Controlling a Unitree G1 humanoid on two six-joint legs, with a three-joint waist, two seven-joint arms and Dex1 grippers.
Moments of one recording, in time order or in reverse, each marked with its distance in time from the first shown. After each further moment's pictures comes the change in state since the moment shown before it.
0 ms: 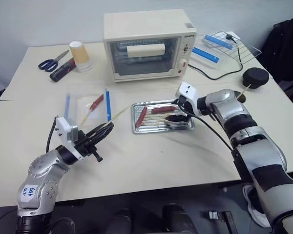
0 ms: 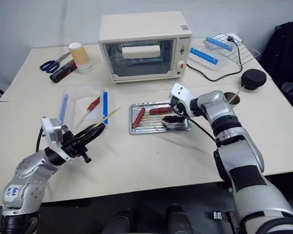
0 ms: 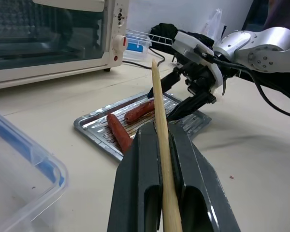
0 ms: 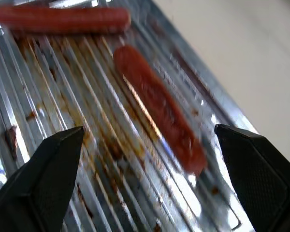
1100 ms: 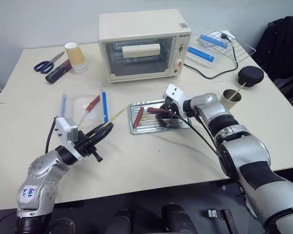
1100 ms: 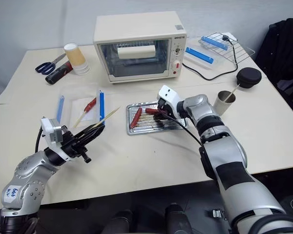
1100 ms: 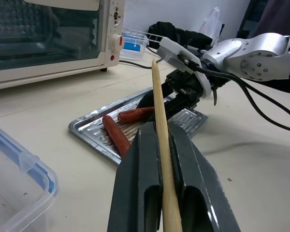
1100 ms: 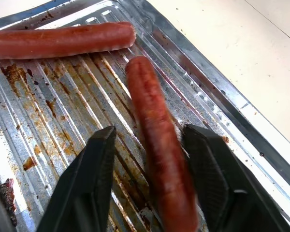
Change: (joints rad) left arm 0.001 0.004 0.000 -0.006 -0.001 0.000 0.003; right arm -0.034 0.130 -0.122 0.086 -0.080 -0.002 -0.132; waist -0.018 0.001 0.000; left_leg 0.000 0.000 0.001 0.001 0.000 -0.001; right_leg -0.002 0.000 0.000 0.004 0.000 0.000
